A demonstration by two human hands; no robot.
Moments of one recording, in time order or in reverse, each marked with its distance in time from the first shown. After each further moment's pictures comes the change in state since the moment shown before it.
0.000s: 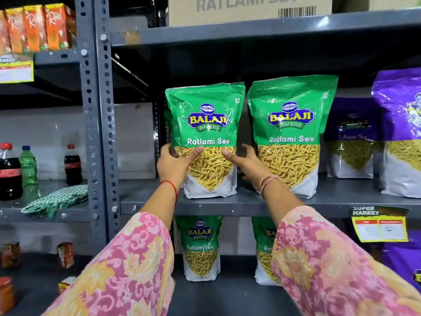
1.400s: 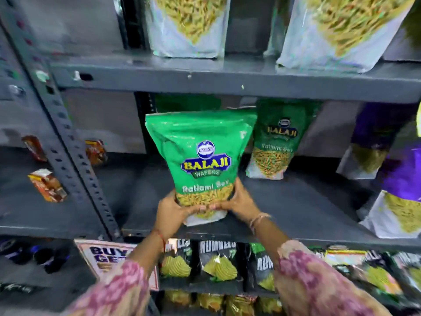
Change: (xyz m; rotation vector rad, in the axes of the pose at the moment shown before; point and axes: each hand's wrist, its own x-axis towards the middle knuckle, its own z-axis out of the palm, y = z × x) left_hand -0.196 -0.275 -0.023 0.174 -0.470 -0.355; right_hand -0.152 0.296 0.053 -0.061 -0.193 0.251
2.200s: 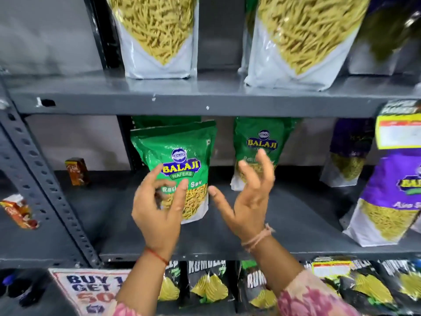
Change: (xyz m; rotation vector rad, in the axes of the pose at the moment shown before) left_hand -0.027 0.115 0.019 -0.075 0.592 0.582; right_hand -0.034 -0.086 -0.030 -0.476 0.814 -0.872
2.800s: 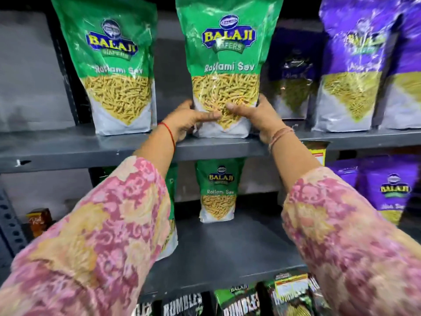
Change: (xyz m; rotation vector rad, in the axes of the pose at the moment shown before) left_hand 0.170 0.121 0.156 -0.420 -0.928 -0.389; right_hand 0.240 0.053 -0.084 0.534 -0.253 0.739
